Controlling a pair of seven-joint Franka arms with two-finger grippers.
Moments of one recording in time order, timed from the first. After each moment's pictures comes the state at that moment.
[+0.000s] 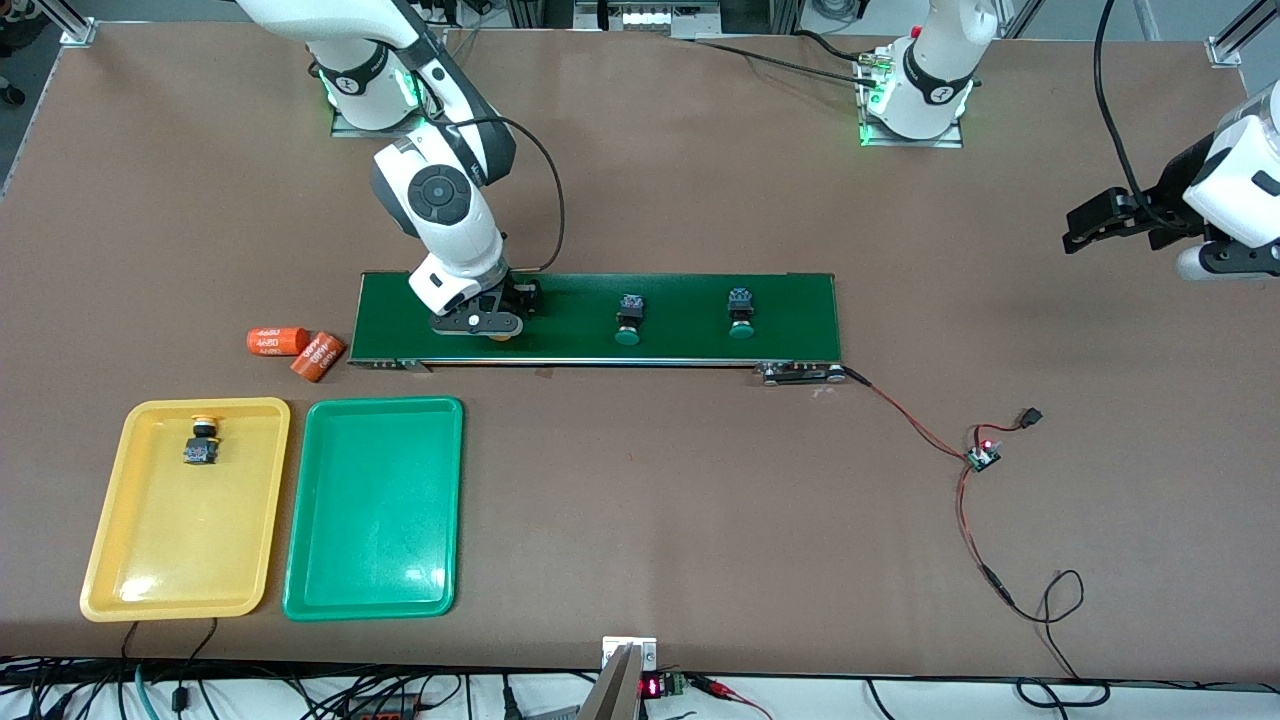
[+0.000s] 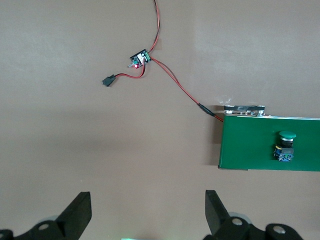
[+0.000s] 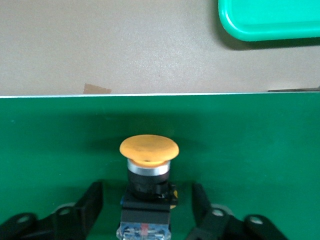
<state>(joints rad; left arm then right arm) -0.05 0.01 0.02 -1.60 -0.02 1.52 -0.09 0.36 0.35 0.21 -2.15 -0.16 2.47 0.70</state>
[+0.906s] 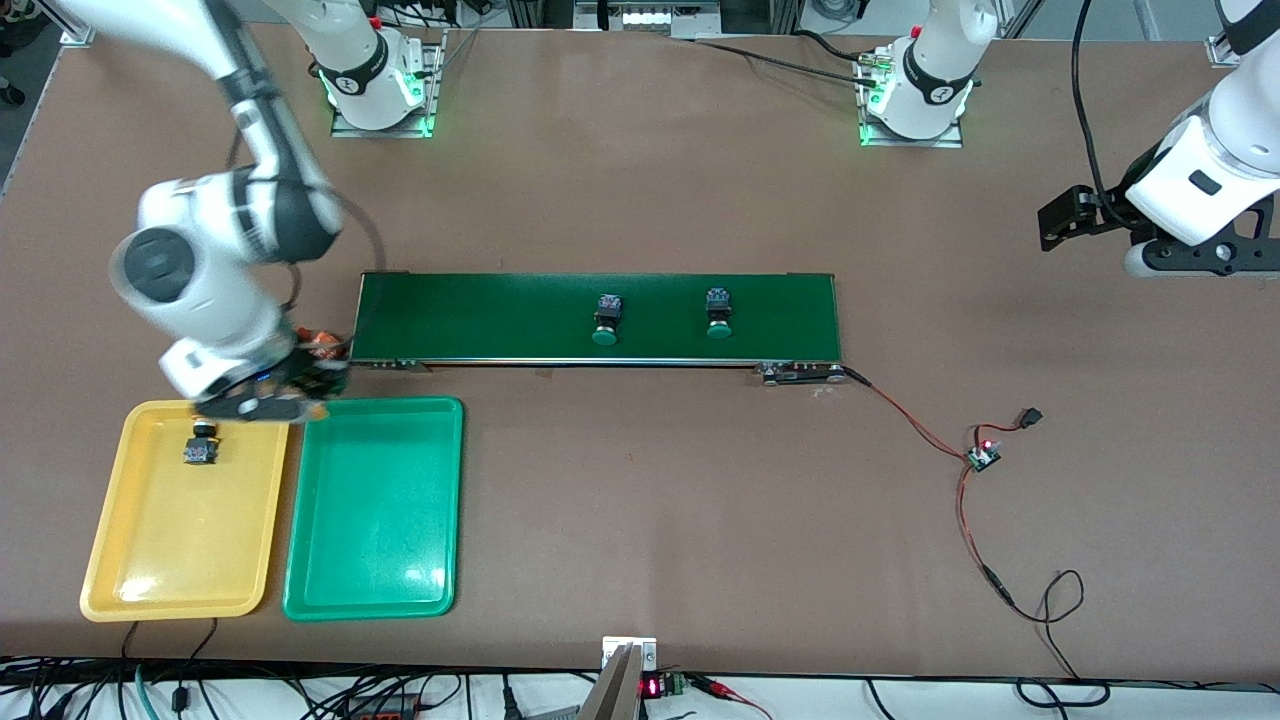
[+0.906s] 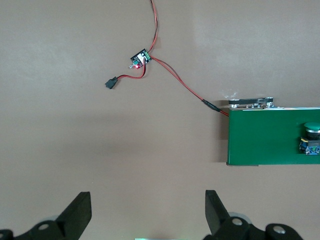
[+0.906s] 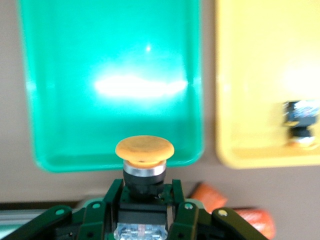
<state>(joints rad) -0.05 0.01 -0.04 -1.61 0.05 1.52 -0.09 0.03 0.37 0.06 -1.83 -0.14 2.25 0.14</state>
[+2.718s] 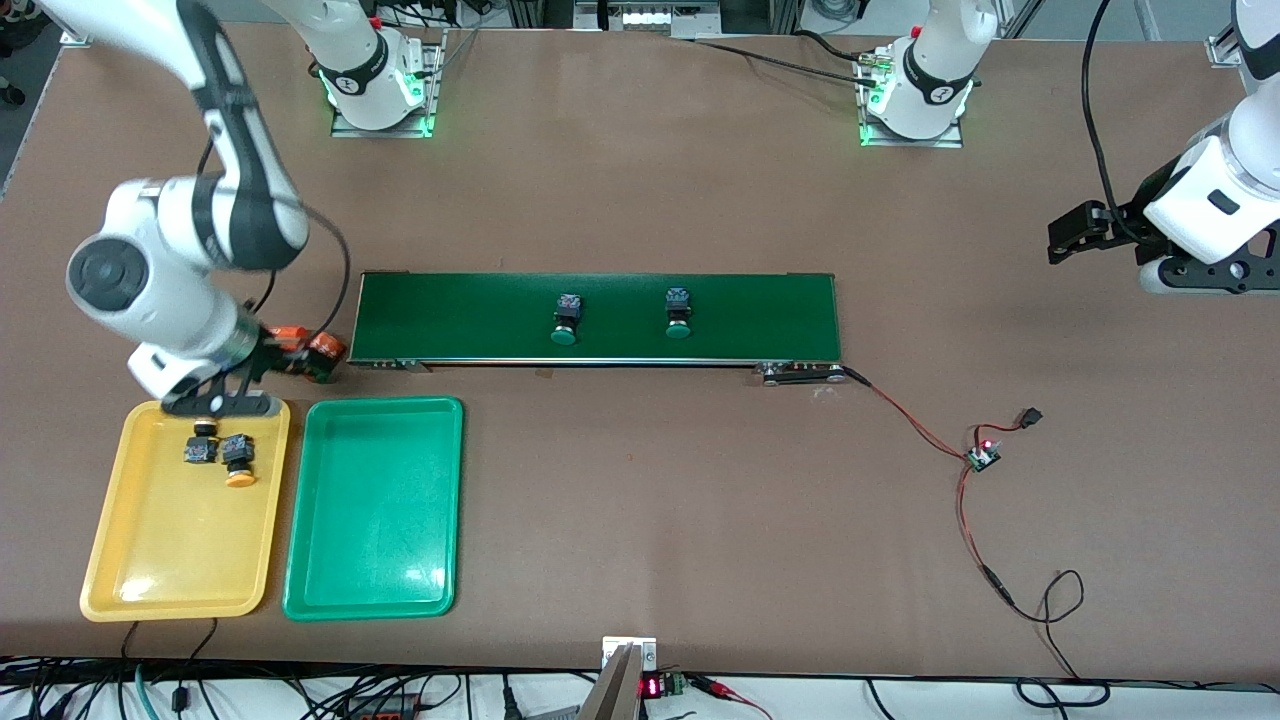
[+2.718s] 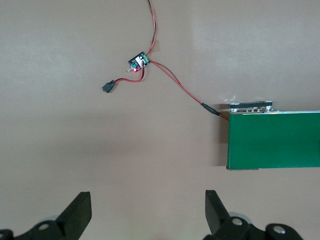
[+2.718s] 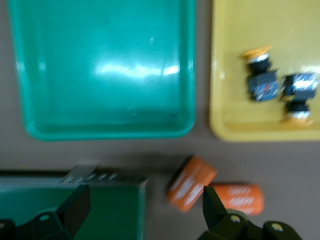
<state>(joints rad) -0.02 0.03 -0.04 -1.62 0.02 1.55 -0.05 0.14 0.23 -0.02 -1.98 -0.05 2.21 0.14</state>
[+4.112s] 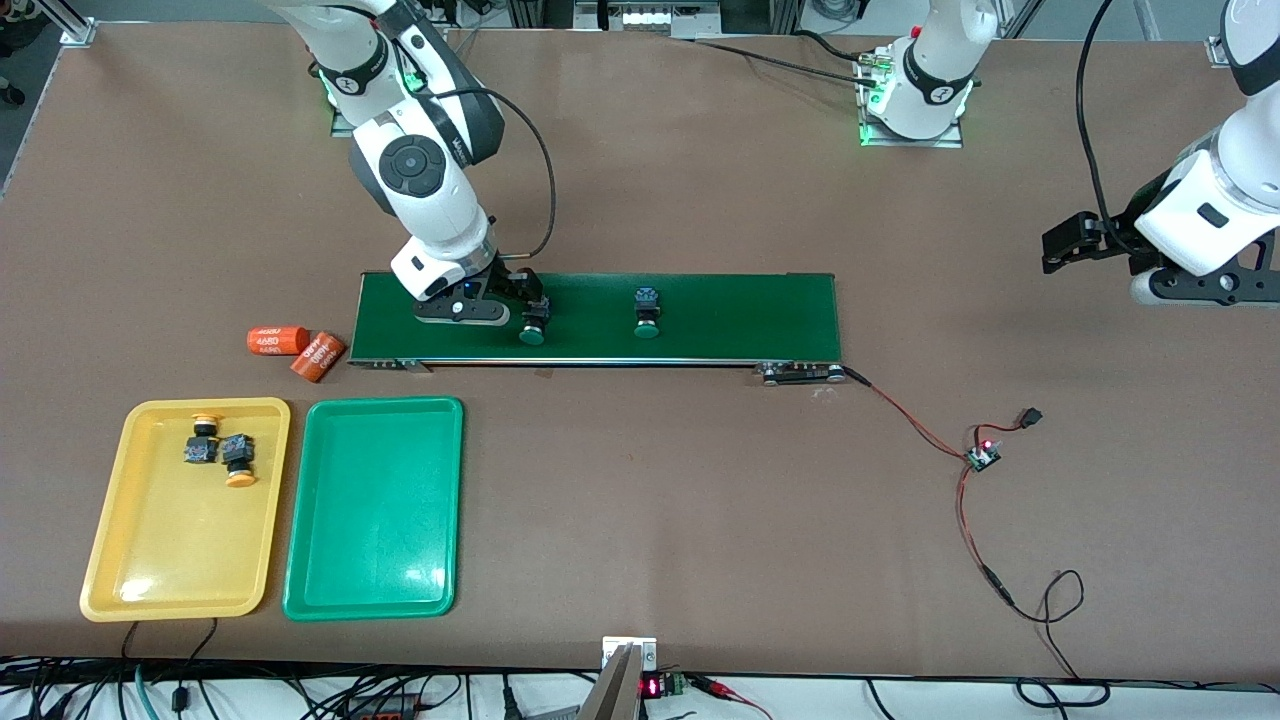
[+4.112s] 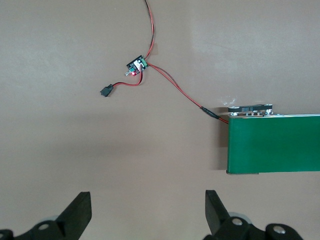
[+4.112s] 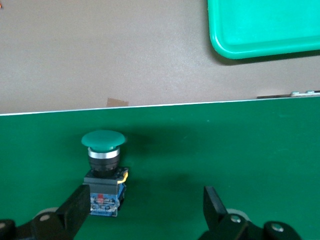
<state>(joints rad) -0.02 0.05 -0.04 -1.62 0.02 1.57 -0.05 0.25 0.26 0.32 -2.16 -0.12 2.46 0.70</state>
